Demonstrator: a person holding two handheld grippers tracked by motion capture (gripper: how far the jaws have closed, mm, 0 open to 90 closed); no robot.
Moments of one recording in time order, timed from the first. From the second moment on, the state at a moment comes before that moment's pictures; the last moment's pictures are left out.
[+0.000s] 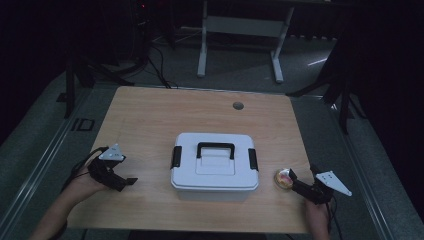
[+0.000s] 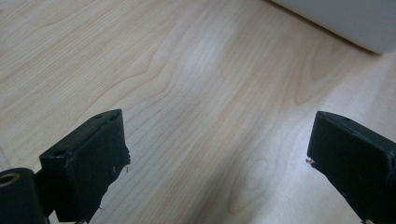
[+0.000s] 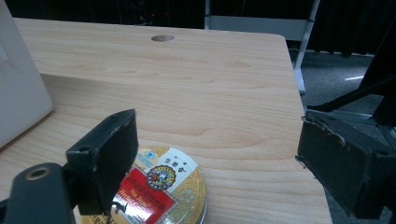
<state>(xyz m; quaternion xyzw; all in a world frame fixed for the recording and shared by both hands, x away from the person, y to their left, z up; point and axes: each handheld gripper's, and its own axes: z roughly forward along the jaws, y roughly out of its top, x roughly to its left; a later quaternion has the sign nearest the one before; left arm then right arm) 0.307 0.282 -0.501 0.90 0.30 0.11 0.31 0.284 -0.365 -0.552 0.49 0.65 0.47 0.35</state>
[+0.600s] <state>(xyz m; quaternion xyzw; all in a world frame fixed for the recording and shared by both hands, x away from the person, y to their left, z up) 0.320 0.245 -0.449 0.97 0.19 0.06 0.11 0.284 -0.366 -0.552 0.49 0.65 0.47 0.35</state>
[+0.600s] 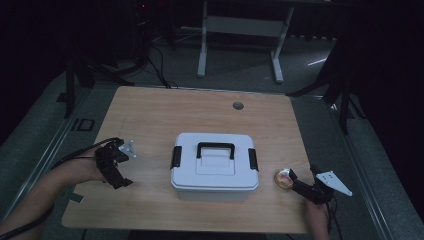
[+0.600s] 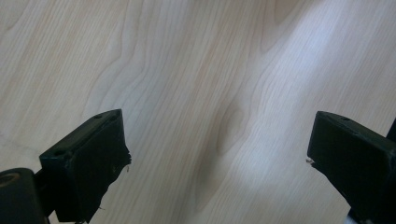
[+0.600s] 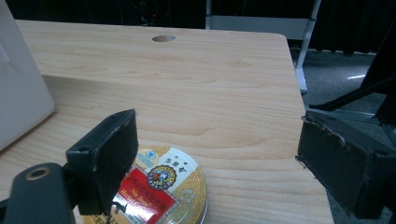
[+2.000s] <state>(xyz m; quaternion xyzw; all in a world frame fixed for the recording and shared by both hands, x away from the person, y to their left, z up) 0.325 0.195 -0.388 0.98 0.15 0.02 0.11 0.284 -0.366 -0.552 0.49 0.65 0.47 0.34</state>
